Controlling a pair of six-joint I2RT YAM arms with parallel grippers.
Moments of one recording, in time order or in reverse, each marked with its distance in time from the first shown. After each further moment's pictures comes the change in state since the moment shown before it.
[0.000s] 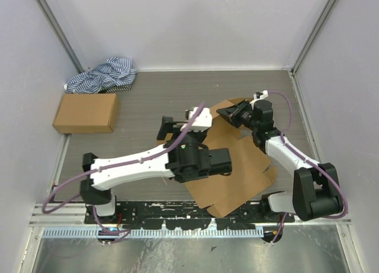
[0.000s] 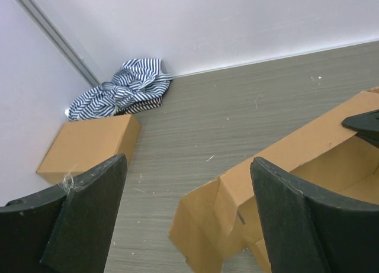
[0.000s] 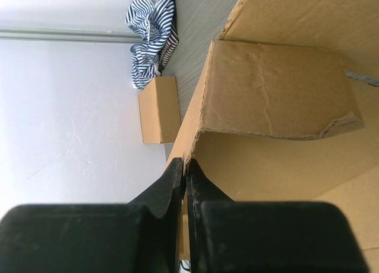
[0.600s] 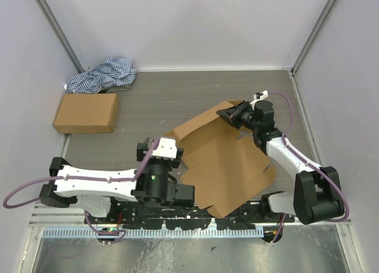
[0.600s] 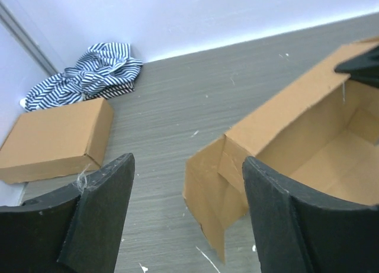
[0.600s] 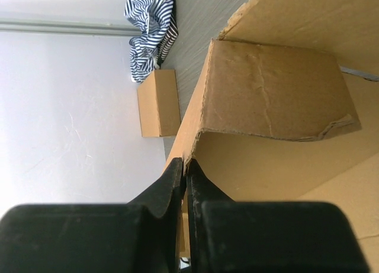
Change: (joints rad) left arm -0.196 -0.282 -0.518 -0.003 0.001 -0.311; right arm 0.000 -0.033 -0.001 -0.047 -0.020 -0.016
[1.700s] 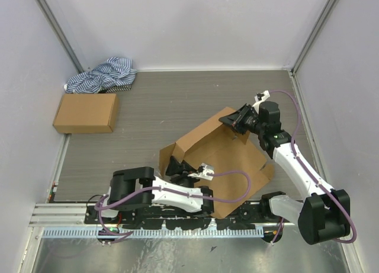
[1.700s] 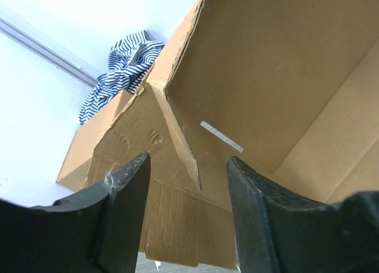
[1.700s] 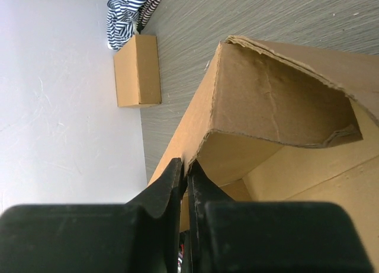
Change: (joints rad) left arm 0.084 0.588 -0.139 -0.006 -0.004 -0.191; right arm -0.001 -0.167 0.049 -0.310 -0.045 -0.161
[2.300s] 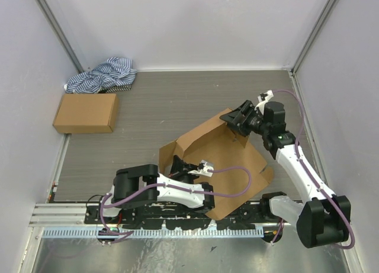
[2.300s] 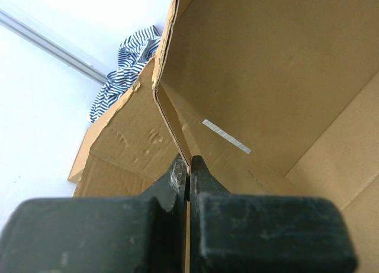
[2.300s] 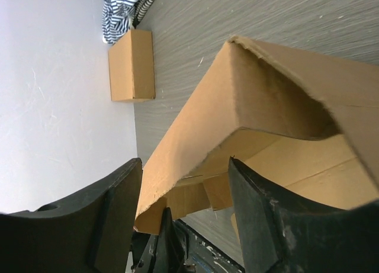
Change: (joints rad) left arm 0.032 0.024 0.000 -0.004 -0.009 0.004; right arm -0.080 -0.047 0.006 -0.075 -0.077 -0.074
